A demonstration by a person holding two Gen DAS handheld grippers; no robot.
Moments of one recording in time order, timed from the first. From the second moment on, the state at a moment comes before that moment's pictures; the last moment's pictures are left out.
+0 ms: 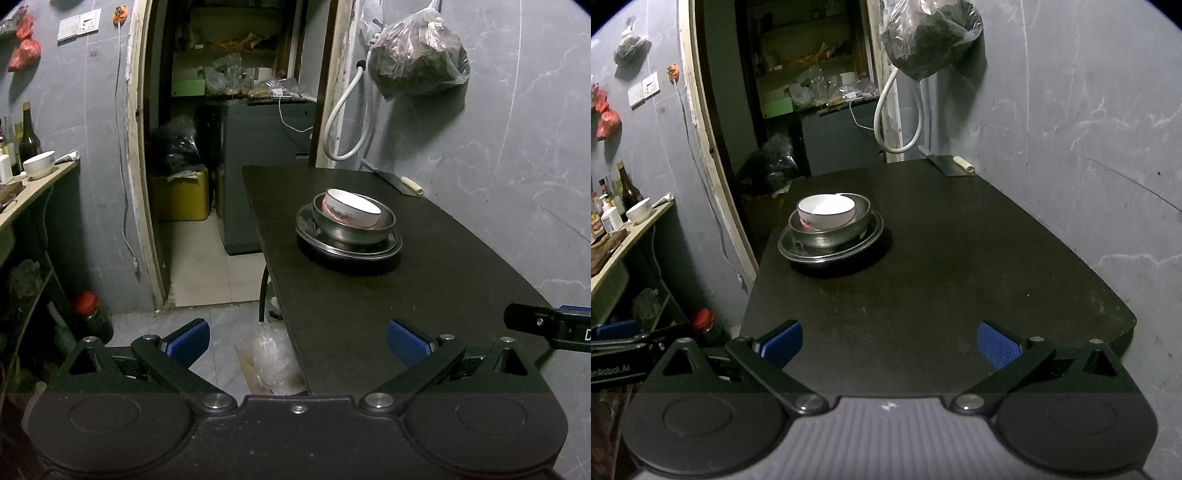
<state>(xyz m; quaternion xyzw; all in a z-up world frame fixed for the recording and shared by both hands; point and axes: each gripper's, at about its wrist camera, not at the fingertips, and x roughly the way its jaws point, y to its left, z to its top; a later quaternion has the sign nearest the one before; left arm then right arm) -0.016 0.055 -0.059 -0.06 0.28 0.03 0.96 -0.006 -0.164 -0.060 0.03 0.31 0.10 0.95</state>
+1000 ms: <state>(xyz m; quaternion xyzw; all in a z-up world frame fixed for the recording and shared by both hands) -0.012 0.052 -0.061 -0.06 0.29 0.03 0.95 -0.005 -0.170 -0.061 0.02 0.31 0.11 0.94</state>
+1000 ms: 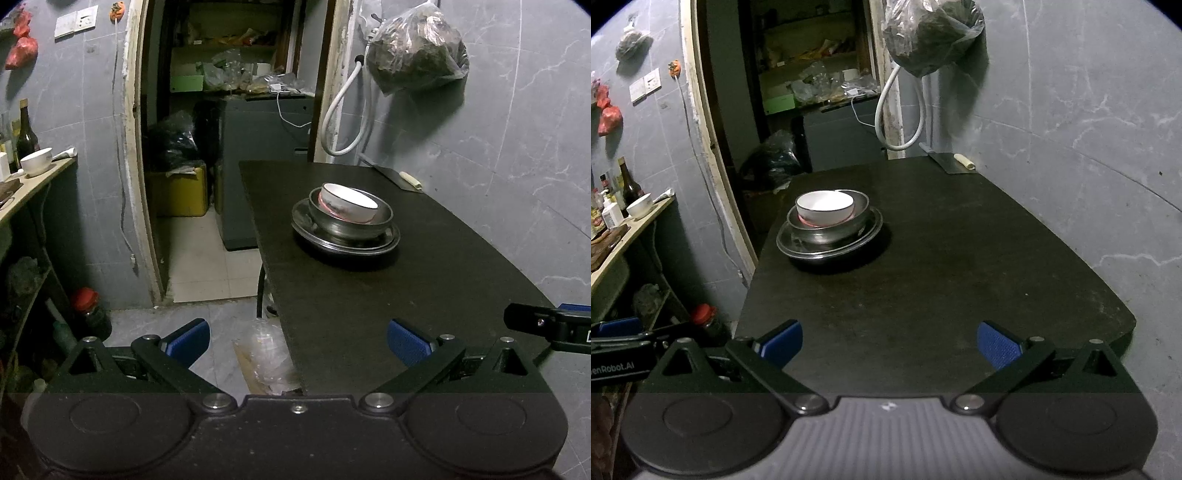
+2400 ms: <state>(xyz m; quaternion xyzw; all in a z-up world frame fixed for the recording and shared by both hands) -0.009 0.043 -0.064 -0.06 0.30 0.02 0.95 0.001 -0.177 -0.064 0.03 0.32 0.11 0.94</state>
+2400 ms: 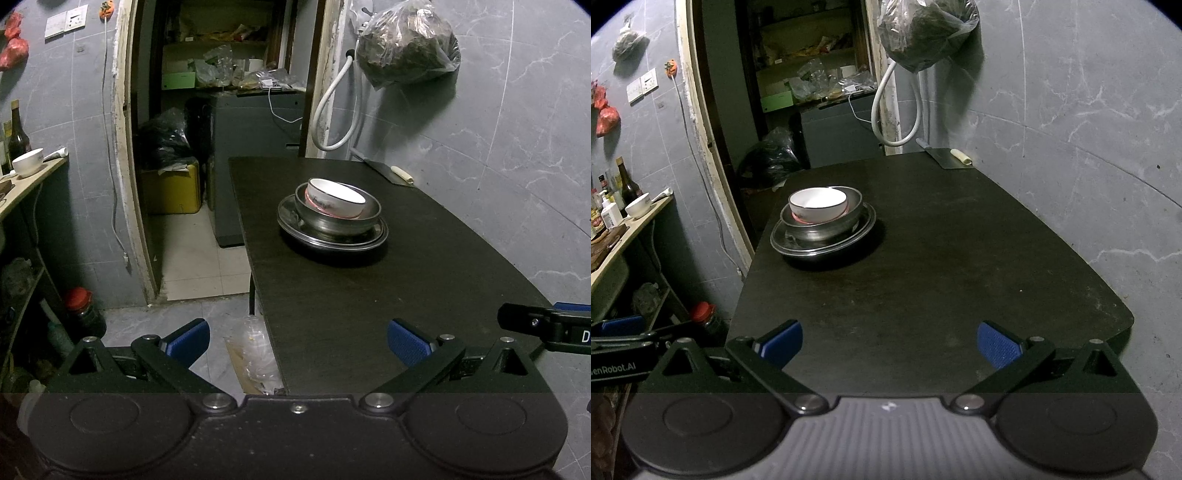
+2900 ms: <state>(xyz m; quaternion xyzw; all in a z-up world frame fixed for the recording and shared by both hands) -0.007 0.042 -0.066 -0.06 0.30 0.01 0.95 0.003 -0.179 -0.065 0.03 0.32 0.11 0.94</state>
